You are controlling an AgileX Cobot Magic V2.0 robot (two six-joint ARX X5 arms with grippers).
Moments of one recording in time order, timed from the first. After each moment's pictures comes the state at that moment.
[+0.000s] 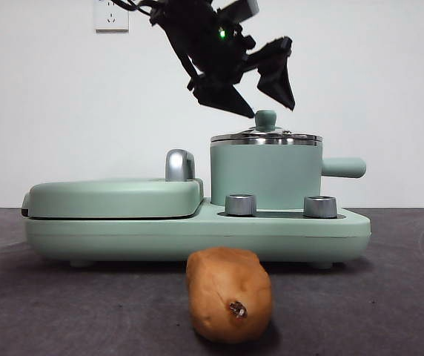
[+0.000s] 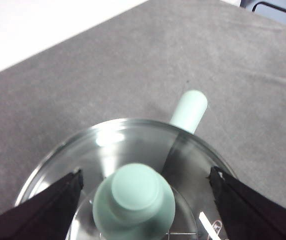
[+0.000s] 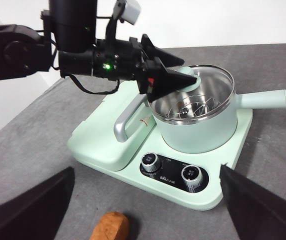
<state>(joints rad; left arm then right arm) -0.66 1.96 1.67 -0.17 0.16 0.09 0.00 0.52 0.92 -0.76 -0.65 0.14</state>
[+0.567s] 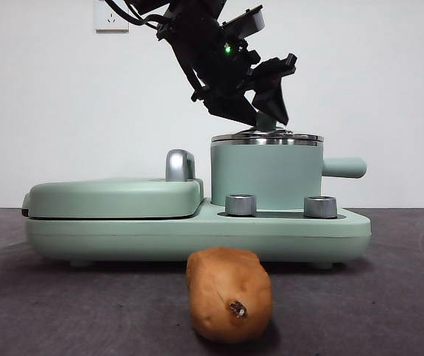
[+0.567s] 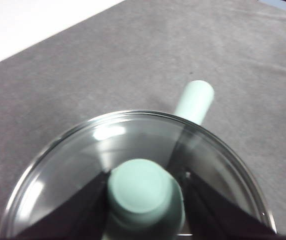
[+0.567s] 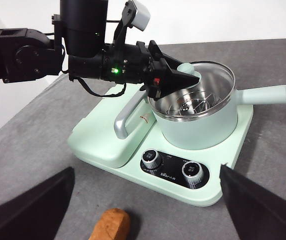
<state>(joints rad) -0.67 1.99 1.67 -0.16 0.14 0.09 0.00 0.52 0.92 -0.78 -0.65 0.14</state>
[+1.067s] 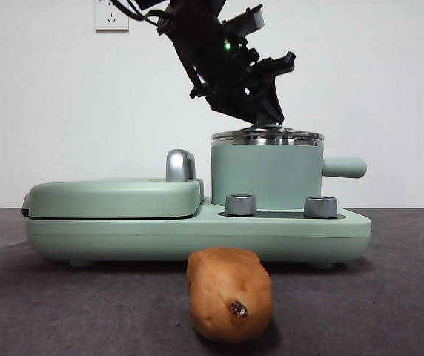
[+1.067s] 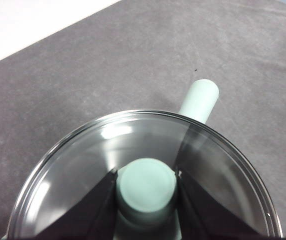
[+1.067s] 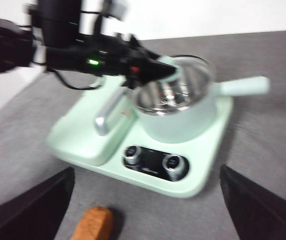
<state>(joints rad) -0.67 2.00 1.73 -0.23 0.13 0.09 0.00 0.52 0.92 -0.81 -0.57 0.14</state>
